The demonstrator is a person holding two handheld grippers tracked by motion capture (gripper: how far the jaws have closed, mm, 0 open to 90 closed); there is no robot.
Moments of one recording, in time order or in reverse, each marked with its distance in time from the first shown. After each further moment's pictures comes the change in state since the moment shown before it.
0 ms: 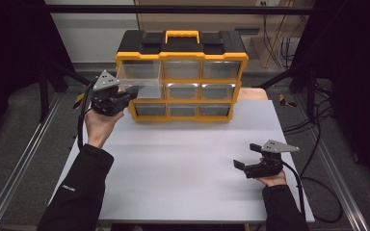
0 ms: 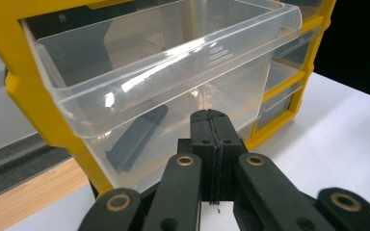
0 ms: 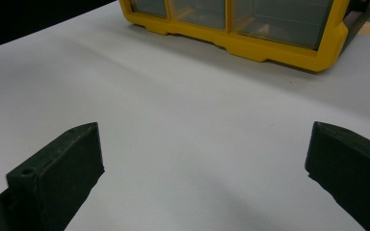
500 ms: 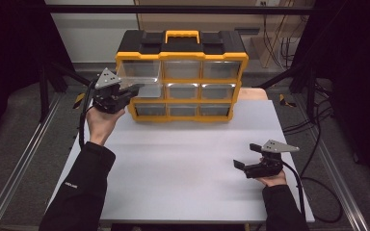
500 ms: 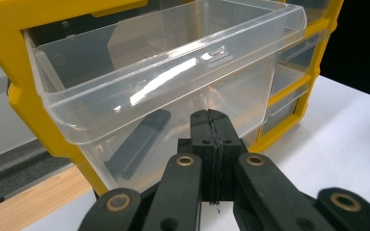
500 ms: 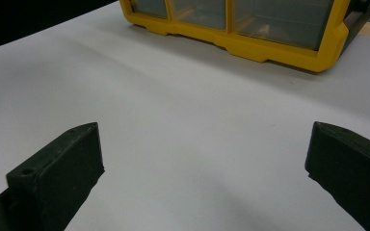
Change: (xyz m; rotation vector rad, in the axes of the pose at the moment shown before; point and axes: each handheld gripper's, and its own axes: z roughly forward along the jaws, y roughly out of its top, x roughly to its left) left arm 0.004 0.004 0.006 -0.015 0.017 0.017; right arm 0.000 0.000 0.000 -0.001 0.003 0.001
